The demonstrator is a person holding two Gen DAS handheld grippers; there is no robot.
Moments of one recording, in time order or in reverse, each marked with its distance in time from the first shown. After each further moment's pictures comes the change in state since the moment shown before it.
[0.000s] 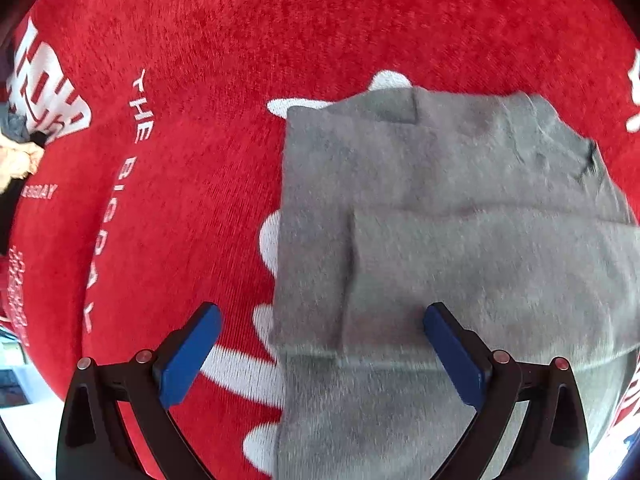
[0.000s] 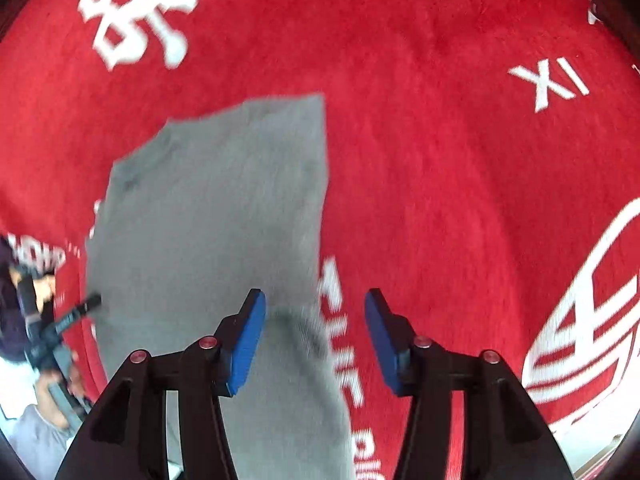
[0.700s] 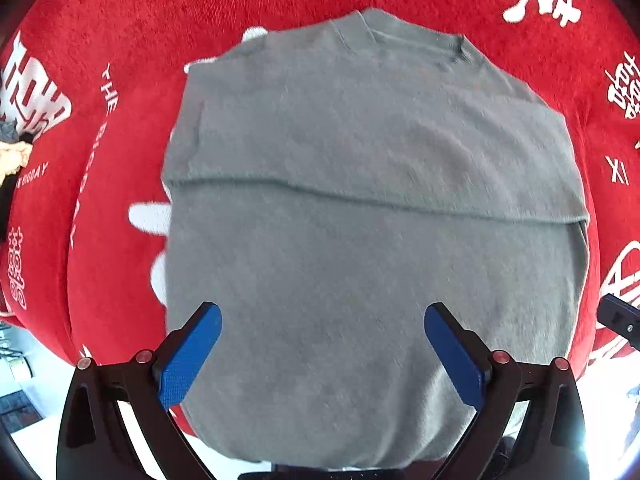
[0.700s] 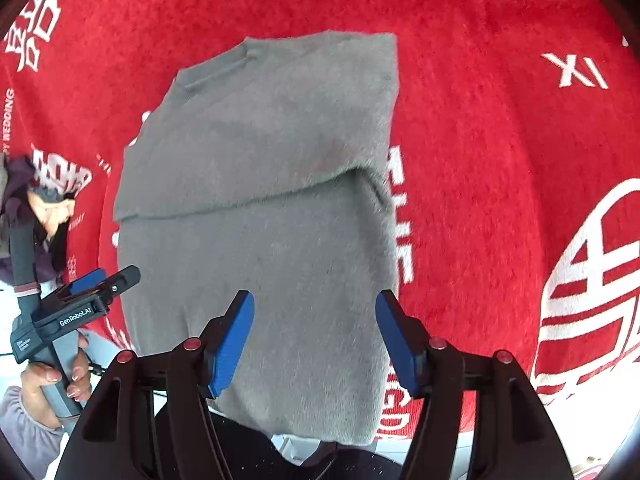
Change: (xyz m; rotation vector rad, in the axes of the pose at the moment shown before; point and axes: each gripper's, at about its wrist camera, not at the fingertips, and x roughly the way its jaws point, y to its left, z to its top) left arm -0.068 -0.094 -0.099 0.092 0.102 -0.074; right arm -0.020 0.036 -0.059 -0.155 0.115 0.060
